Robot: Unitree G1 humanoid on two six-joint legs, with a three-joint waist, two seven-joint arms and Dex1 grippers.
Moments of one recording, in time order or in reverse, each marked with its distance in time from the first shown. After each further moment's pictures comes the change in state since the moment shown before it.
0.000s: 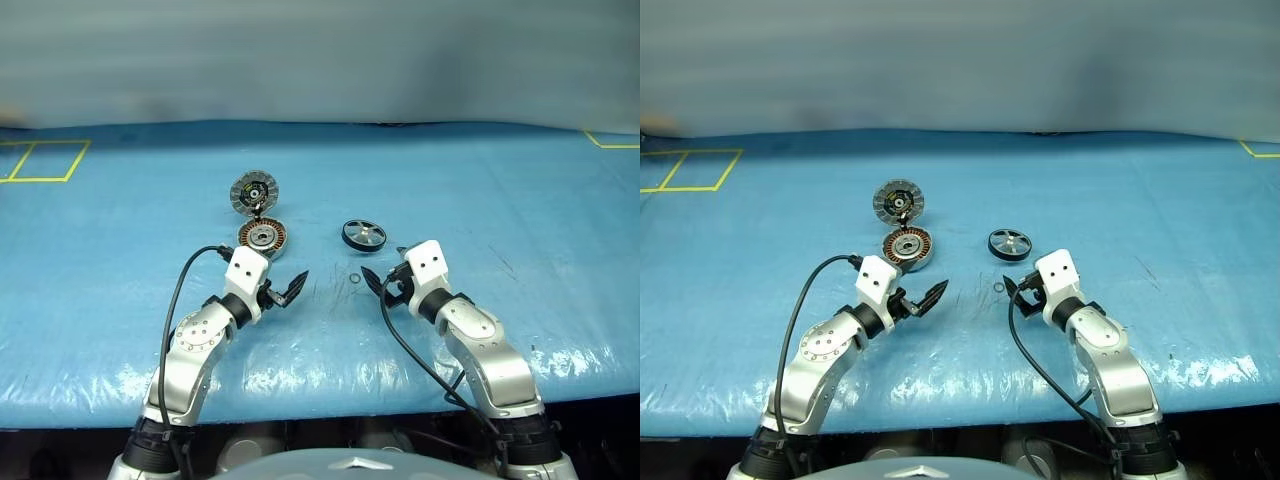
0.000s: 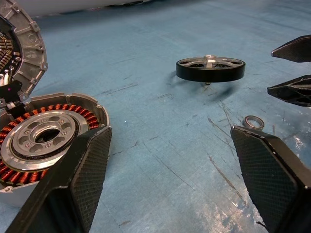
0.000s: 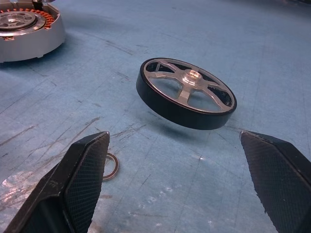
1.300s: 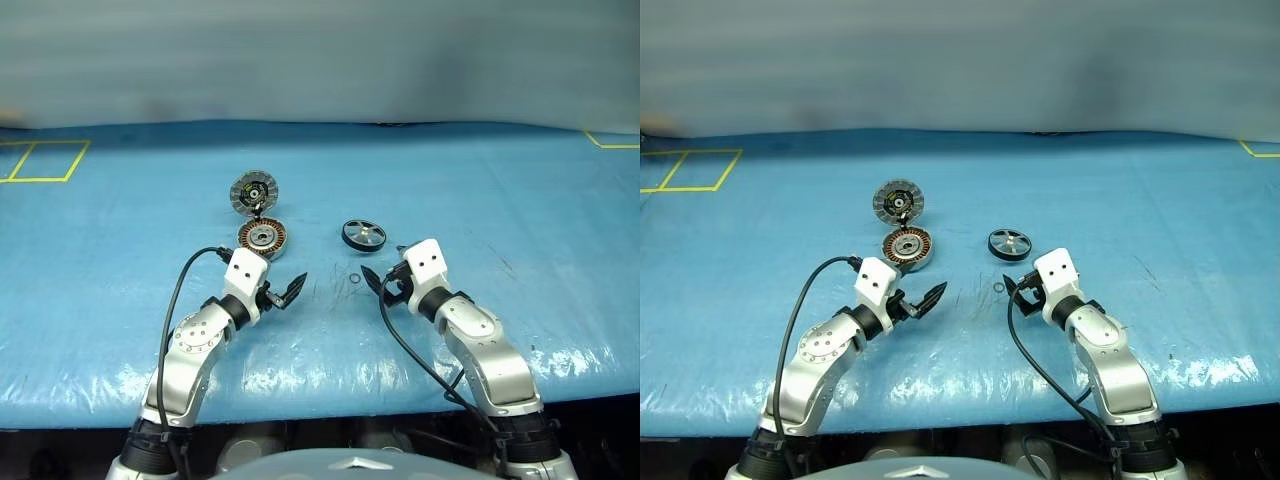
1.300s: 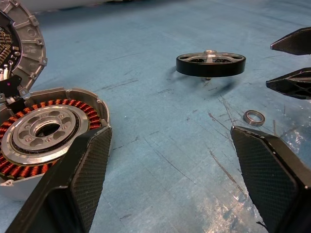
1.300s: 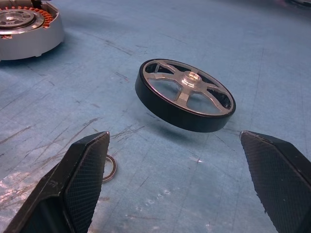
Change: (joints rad) left arm 0.007 0.010 0.000 0.000 0.001 0.001 -0.001; right arm -0.009 0.000 0.003 0.004 -0.017 -0.001 0.003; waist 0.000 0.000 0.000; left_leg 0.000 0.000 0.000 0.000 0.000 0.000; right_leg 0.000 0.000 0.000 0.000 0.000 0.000
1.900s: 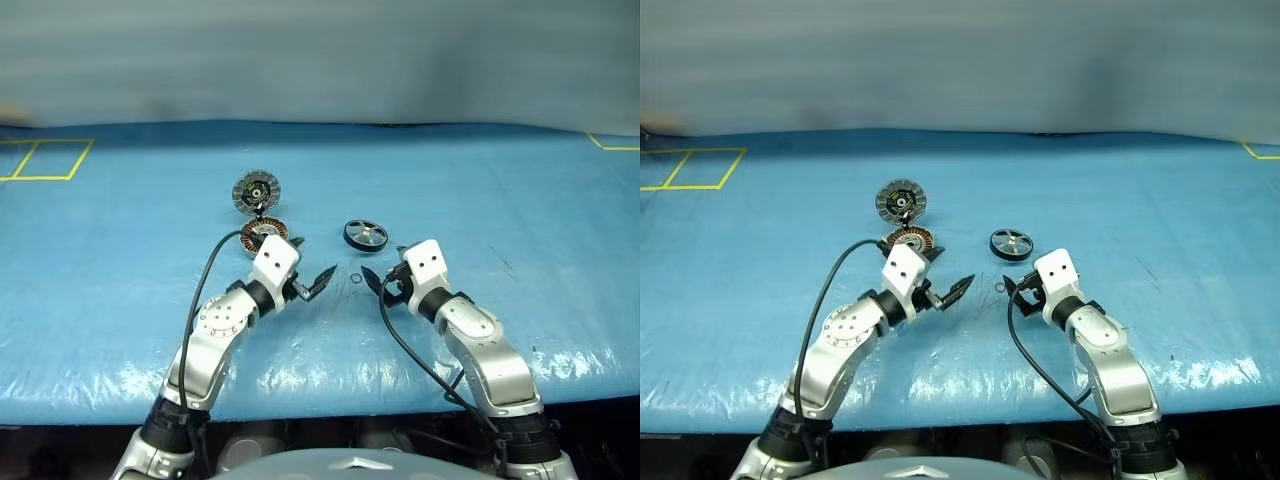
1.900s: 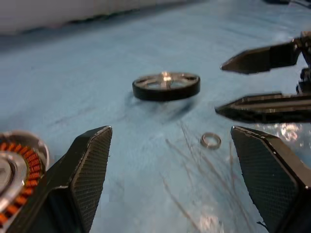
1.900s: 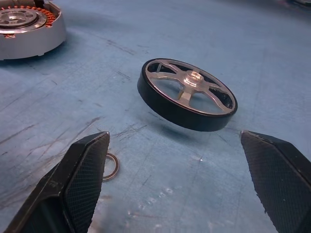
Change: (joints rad) left arm -0.189 0.041 -0.111 0.026 0.134 0.008 0.011; right arm 0.004 -0.001 -0.001 -0.001 -0.001 0.000 0.000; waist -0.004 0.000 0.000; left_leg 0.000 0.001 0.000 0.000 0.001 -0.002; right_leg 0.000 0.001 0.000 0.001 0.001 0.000
